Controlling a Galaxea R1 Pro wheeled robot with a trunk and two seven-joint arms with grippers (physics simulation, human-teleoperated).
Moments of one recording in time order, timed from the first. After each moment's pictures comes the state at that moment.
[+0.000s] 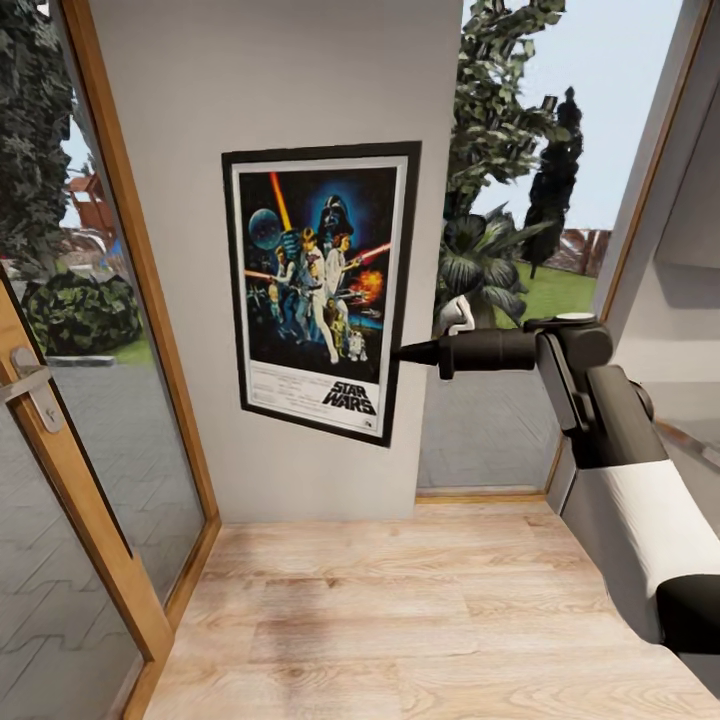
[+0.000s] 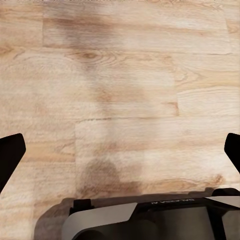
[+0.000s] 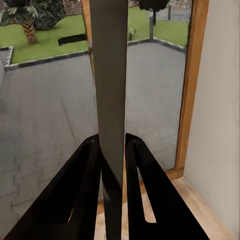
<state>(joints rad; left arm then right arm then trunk) 0.03 0.08 0.07 -0.61 0.09 -0.11 -0.30 -1.11 -0.15 0.15 -1.31 -0.11 0.91 1.21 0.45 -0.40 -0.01</state>
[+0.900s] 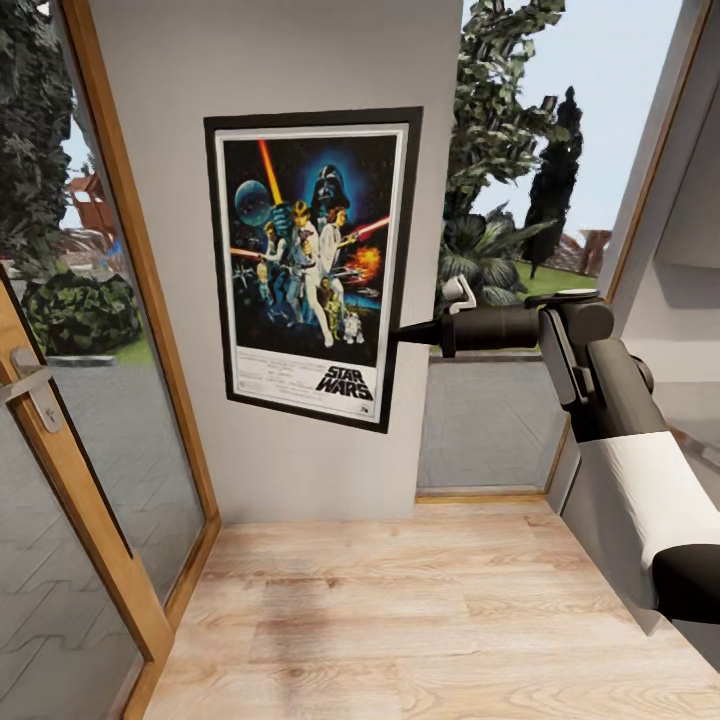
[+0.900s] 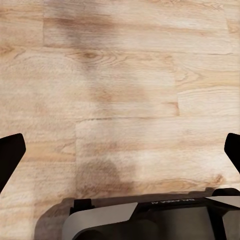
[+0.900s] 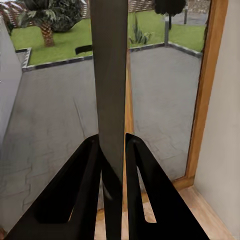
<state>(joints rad) 0.03 0.08 0.07 -0.61 0.09 -0.11 -0.29 -1.20 -0.14 0.15 -1.24 -0.11 0.91 1.28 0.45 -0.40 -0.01</state>
